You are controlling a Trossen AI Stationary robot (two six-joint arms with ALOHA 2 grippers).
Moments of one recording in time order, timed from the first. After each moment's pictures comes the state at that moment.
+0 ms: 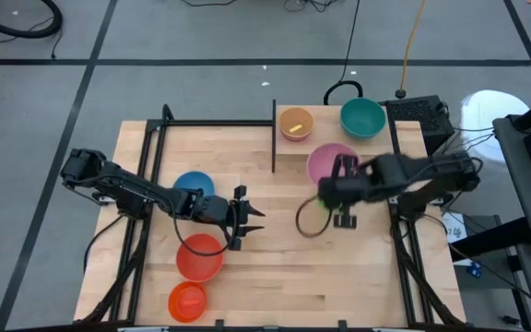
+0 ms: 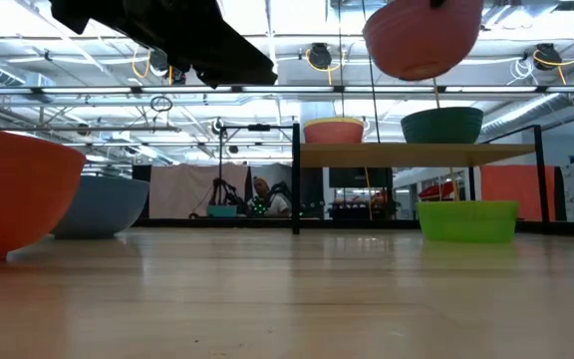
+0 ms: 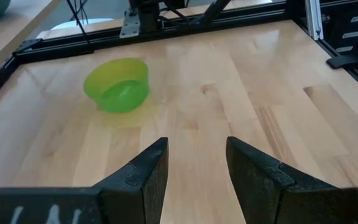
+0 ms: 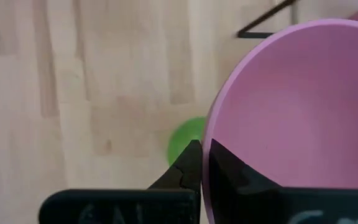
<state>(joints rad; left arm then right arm) -0.24 1.47 0.79 0.25 -0.17 0.05 0.22 1.51 1.77 -1.59 0.29 0.23</state>
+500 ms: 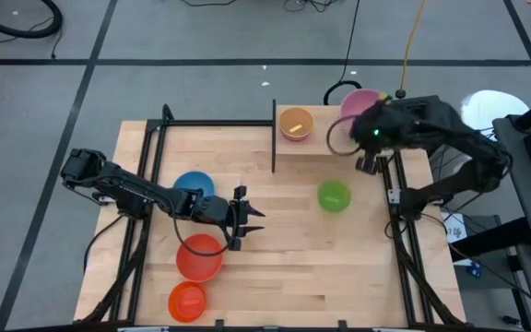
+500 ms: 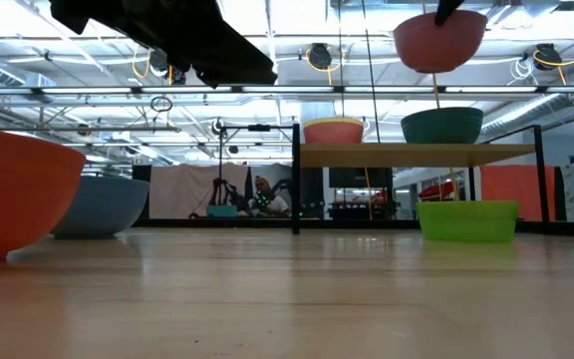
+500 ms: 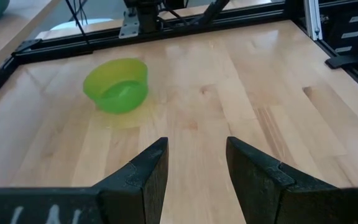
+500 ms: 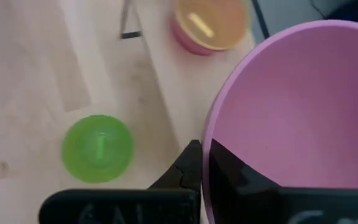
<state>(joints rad) -0.24 1.47 0.79 0.25 -0.17 0.05 -0.20 1.28 1.76 -1.59 0.37 -0.02</state>
